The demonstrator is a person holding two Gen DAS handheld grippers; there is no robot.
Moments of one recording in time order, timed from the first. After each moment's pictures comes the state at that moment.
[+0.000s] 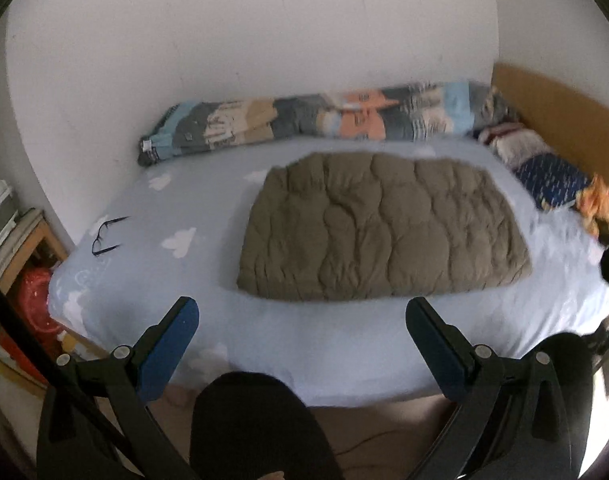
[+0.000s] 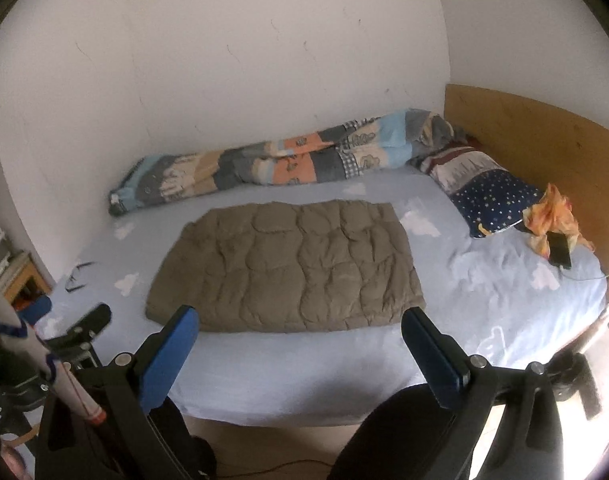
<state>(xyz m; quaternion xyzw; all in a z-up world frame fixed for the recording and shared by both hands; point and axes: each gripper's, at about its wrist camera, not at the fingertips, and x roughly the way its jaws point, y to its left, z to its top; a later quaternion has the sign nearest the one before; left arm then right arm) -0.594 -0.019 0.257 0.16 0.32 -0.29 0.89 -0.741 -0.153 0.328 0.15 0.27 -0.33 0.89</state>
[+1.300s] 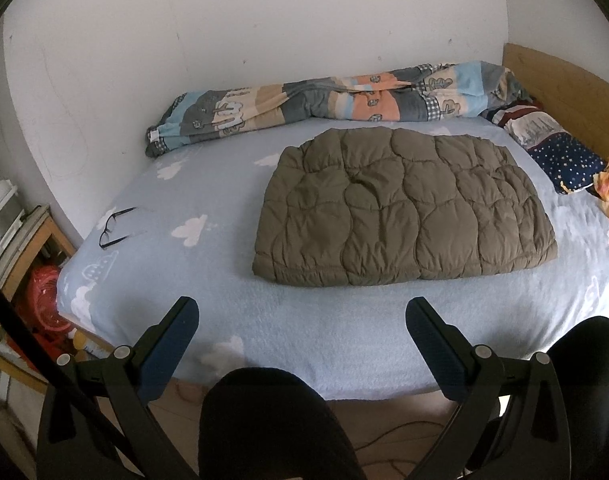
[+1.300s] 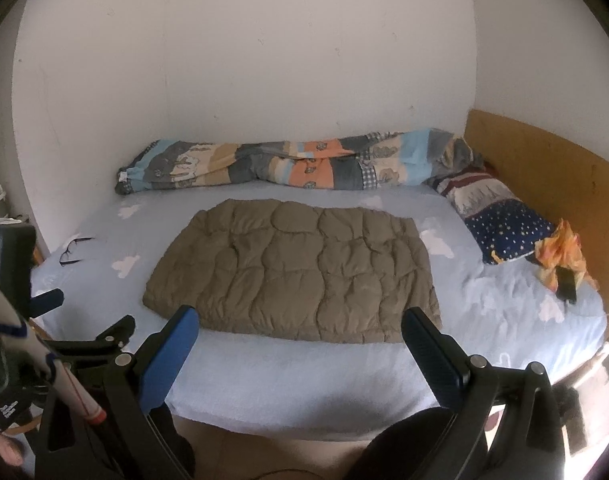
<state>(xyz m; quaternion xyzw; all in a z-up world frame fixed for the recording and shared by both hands) -0.574 -0.012 0.232 0.18 0.34 -0.27 0.88 -0.703 -0.133 0.308 0.10 0.28 -0.32 0.90</state>
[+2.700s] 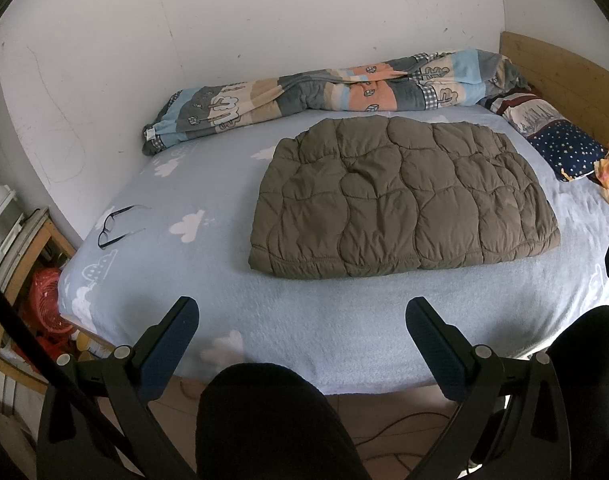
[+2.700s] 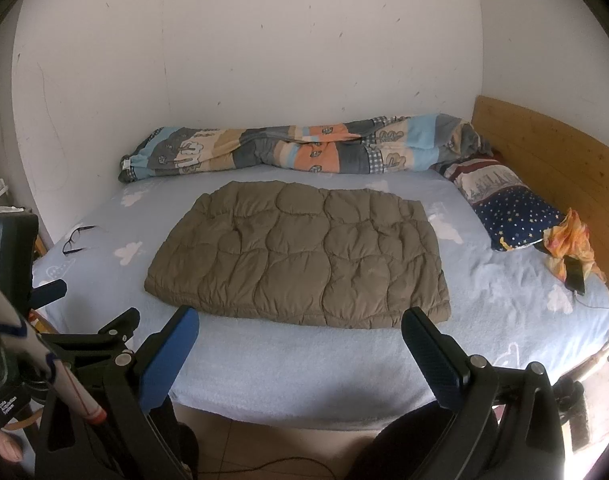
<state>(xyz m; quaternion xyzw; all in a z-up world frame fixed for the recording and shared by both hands) -0.572 -0.009 0.226 0.19 0.34 -0.28 0.88 -0.701 -0.133 0.293 0.11 0.30 -0.31 0.90</state>
